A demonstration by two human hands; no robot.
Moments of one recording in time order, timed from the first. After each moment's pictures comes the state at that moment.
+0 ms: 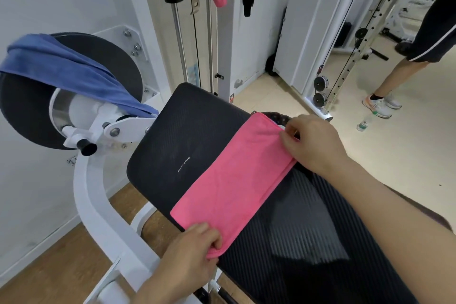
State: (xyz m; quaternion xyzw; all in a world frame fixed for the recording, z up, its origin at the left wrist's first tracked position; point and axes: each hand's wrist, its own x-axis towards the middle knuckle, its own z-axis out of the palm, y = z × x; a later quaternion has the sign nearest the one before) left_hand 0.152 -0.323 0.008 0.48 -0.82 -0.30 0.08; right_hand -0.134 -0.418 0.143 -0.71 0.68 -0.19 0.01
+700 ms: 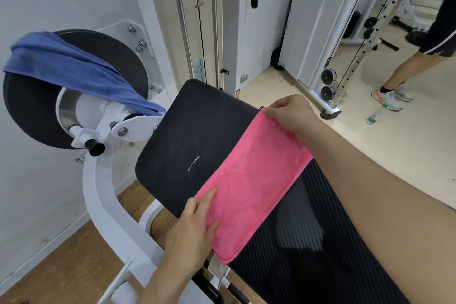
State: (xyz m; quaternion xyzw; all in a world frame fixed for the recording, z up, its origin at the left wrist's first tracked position) left_hand 0.154 -0.347 0.018 0.63 -0.73 -0.24 0.13; right_hand -0.090 -0.489 0.145 -0.49 0.75 -0.31 0.32
